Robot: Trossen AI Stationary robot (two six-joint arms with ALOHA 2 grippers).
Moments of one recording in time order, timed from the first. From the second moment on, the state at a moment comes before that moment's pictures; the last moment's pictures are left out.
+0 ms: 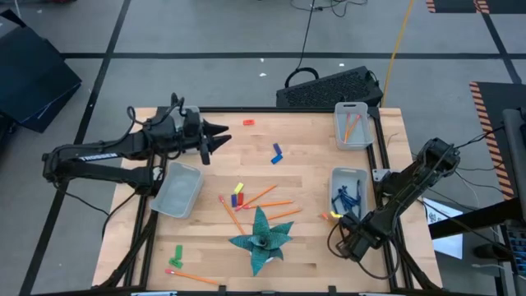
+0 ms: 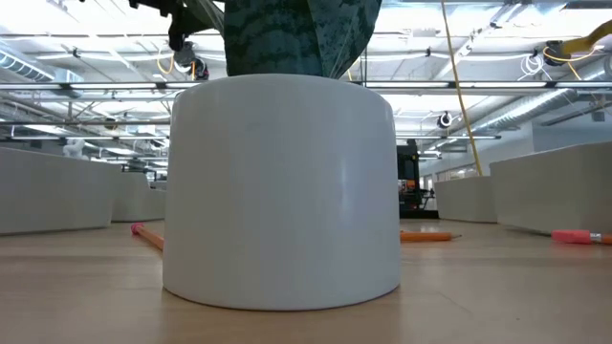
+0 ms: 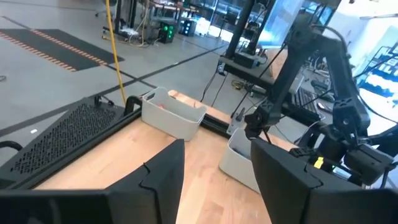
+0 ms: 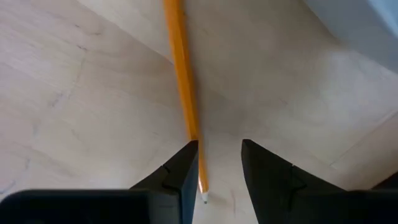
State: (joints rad) left arm 0.21 0.89 0.79 -0.01 -0.05 -0.32; right arm 0.85 1.52 0.74 -0.71 -0.17 1.85
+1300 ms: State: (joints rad) left arm 0.21 0.89 0.79 0.01 -0.03 -0.29; right arm 0.94 1.74 0.94 -0.83 -0.09 1.72
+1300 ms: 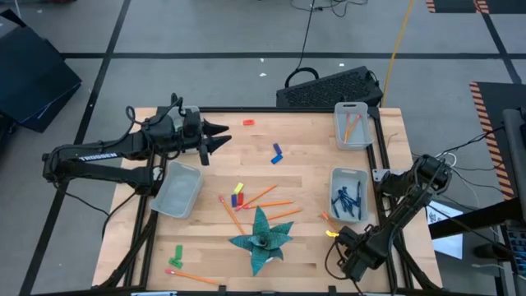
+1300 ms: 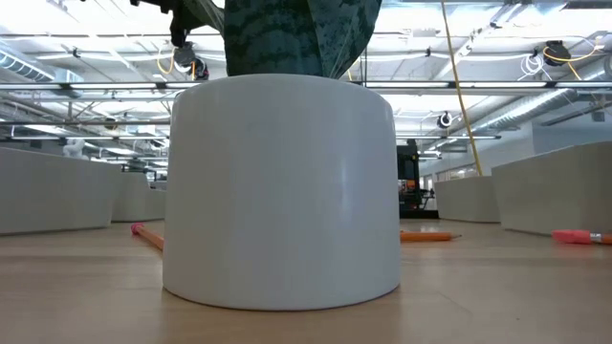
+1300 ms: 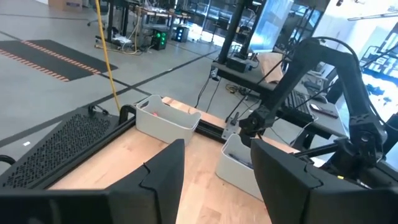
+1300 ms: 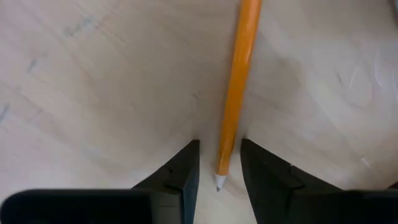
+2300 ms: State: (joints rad) left arm 0.21 0.89 0.79 0.00 -0.02 -0.29; right arm 0.80 1.29 0.91 -0.66 0.03 1.49
